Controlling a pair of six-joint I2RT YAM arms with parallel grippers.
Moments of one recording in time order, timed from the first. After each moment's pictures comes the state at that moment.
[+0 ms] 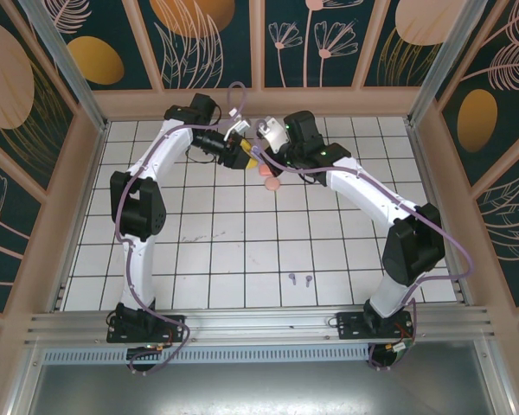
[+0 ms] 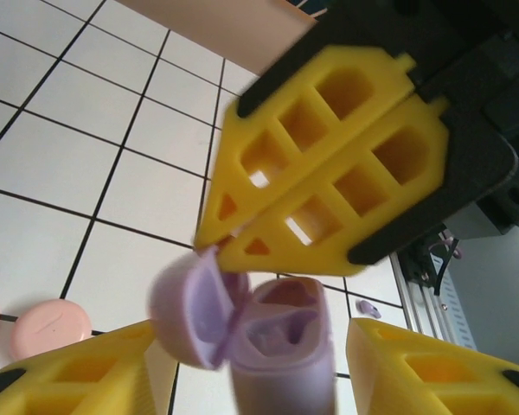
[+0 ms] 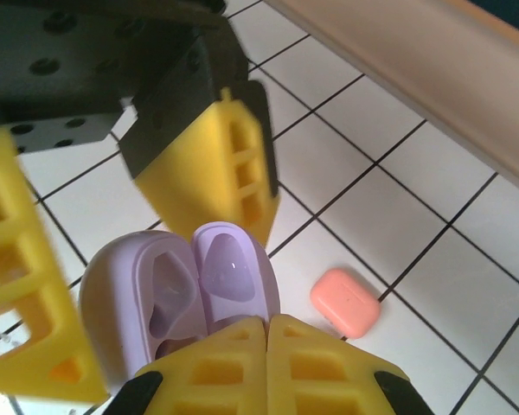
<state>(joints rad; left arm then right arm) -0.31 2.22 2.11 -1.15 1.20 0.69 0.59 1.70 1.48 -0.43 -0.21 -0.24</state>
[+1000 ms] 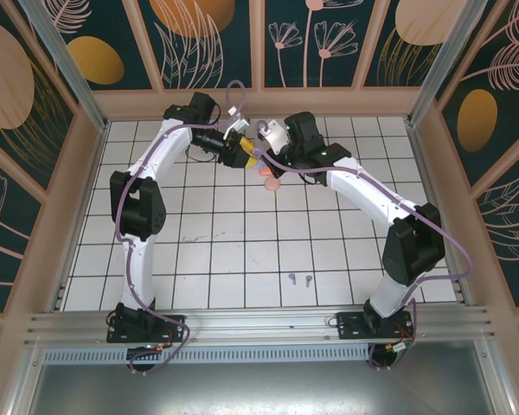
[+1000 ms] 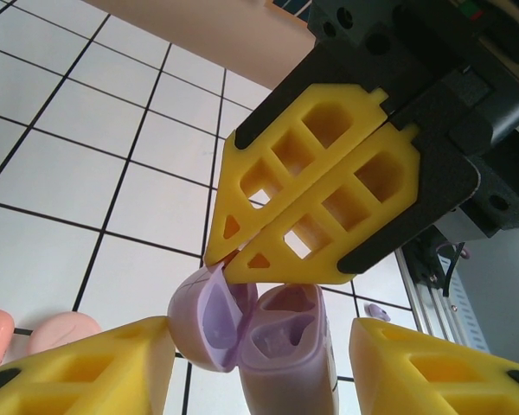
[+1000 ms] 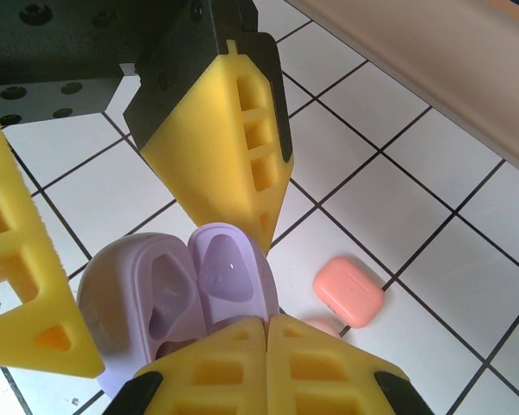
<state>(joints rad) -0.31 2.22 2.12 -1.14 1.21 0.71 0.58 1.70 1.48 -0.43 -0.21 -0.24</state>
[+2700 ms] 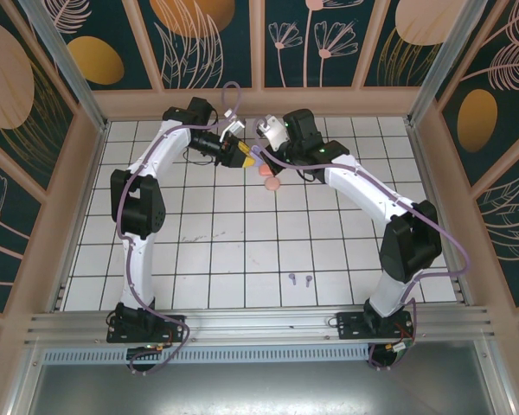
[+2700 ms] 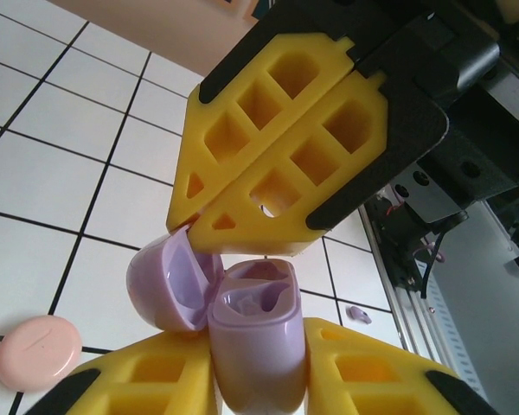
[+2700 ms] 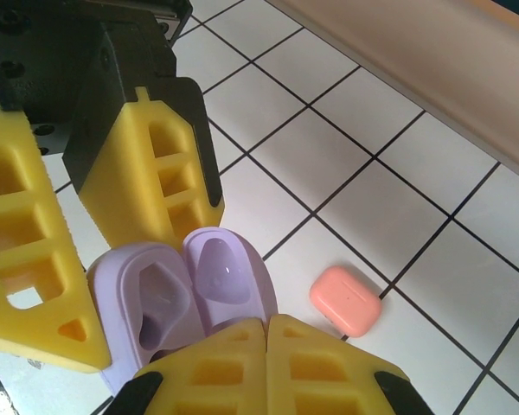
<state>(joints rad) -0.29 2.24 2.10 -1.19 1.29 0.78 0.58 1.73 1.52 -0.43 -0.20 -0.21</state>
